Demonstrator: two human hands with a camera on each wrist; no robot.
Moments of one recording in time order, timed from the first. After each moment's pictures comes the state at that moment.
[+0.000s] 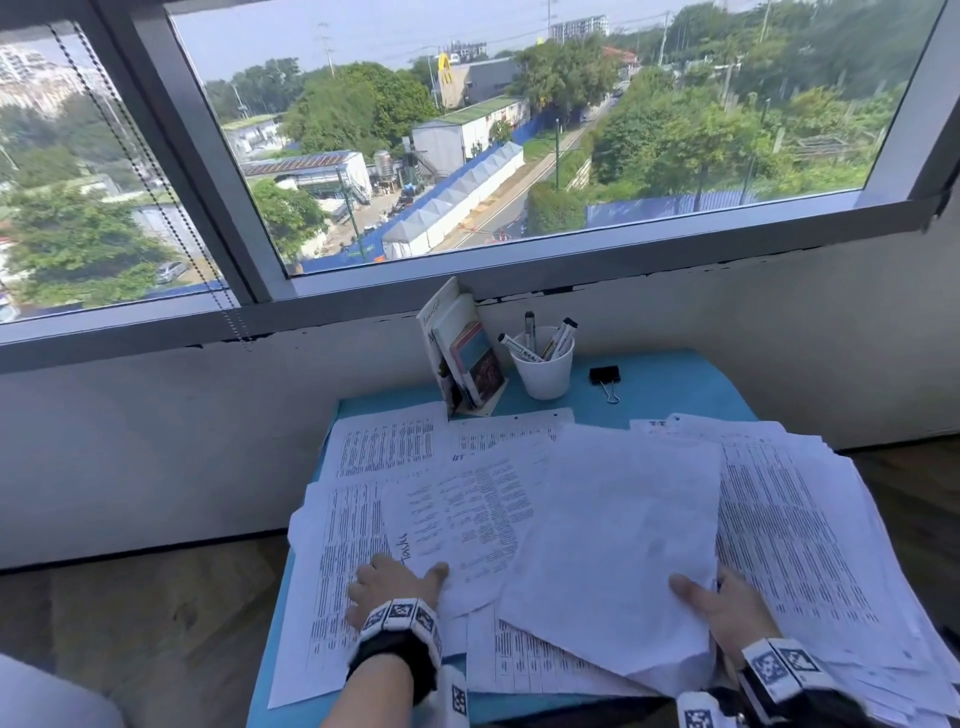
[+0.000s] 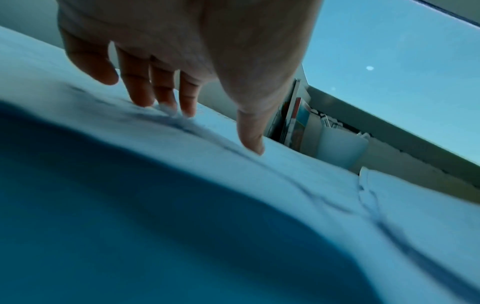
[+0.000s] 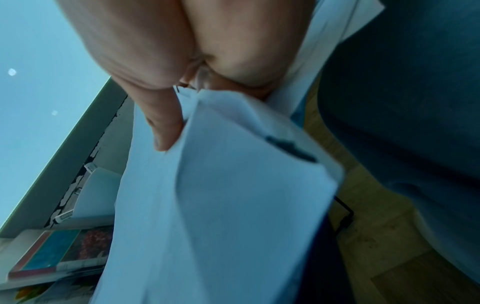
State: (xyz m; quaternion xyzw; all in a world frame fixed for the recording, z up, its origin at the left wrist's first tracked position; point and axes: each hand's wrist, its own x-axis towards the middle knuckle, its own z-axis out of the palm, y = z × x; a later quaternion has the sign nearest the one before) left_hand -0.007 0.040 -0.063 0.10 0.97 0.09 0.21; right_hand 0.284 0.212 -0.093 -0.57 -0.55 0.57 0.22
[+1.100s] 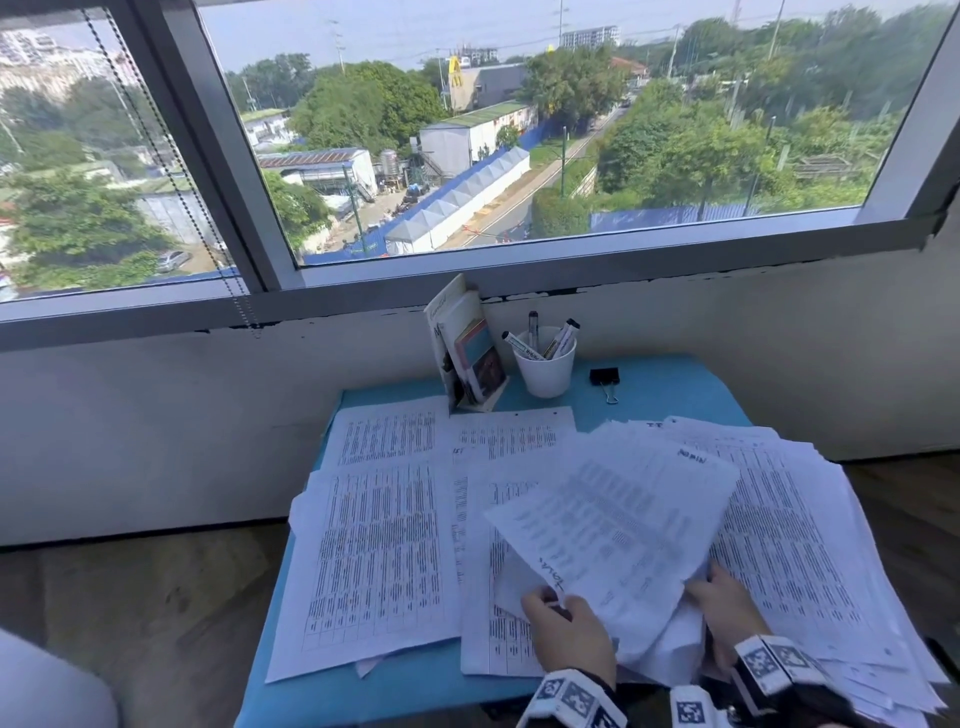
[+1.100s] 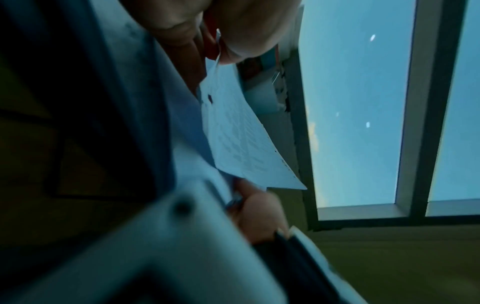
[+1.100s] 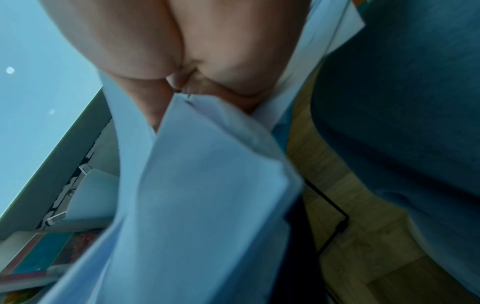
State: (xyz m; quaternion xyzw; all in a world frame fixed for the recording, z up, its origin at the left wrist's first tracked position) left_hand 0.181 0.082 -0.041 -0.01 0.78 0.55 0.31; right_hand 0.293 0.226 -0.122 -0.56 -0.50 0.63 0.21
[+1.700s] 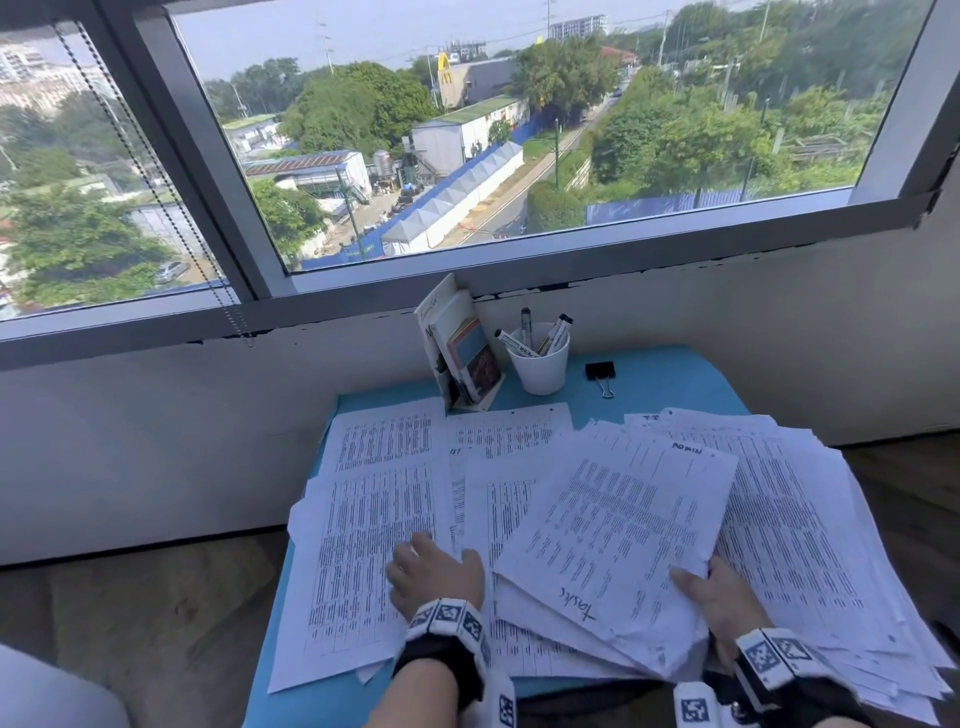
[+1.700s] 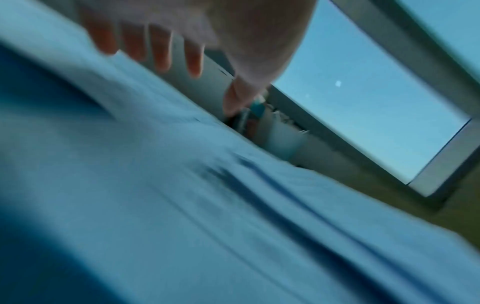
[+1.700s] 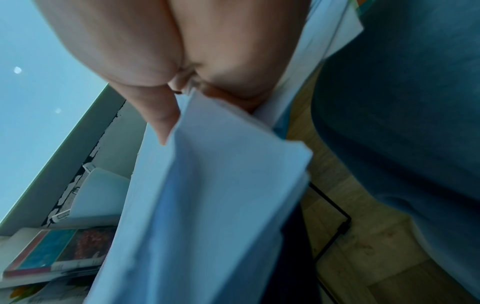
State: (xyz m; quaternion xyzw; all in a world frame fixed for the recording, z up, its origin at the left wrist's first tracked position) left_hand 0.048 0.059 -0.056 0.14 0.96 0.21 0.15; right_hand 0.290 0.222 -0.119 -0.55 -0.50 0.63 0.22
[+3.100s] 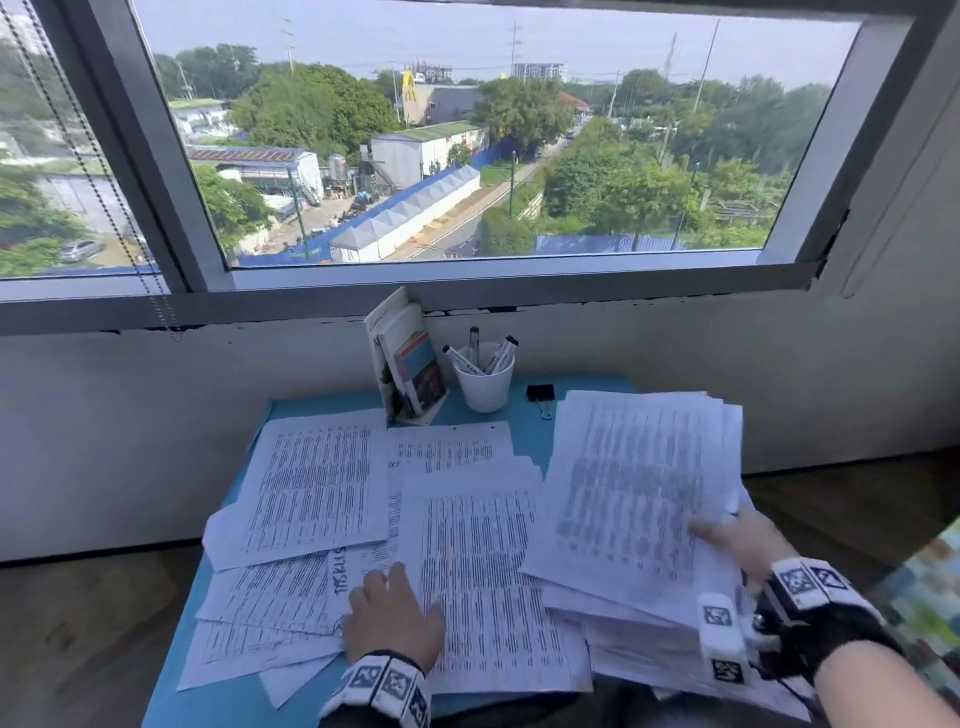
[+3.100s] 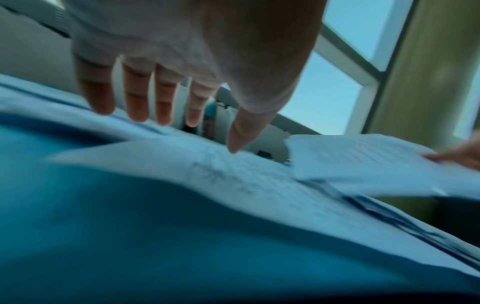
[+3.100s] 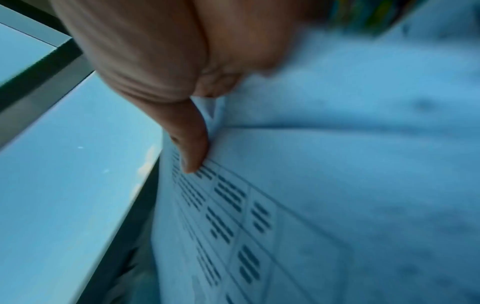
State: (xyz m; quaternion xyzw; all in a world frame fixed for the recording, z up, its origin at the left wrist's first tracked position) left_hand 0.076 0.044 -0.047 0.34 0.92 0.06 0.17; right_hand 0.357 0.305 -0.019 -0.58 -0.59 0.51 0.24
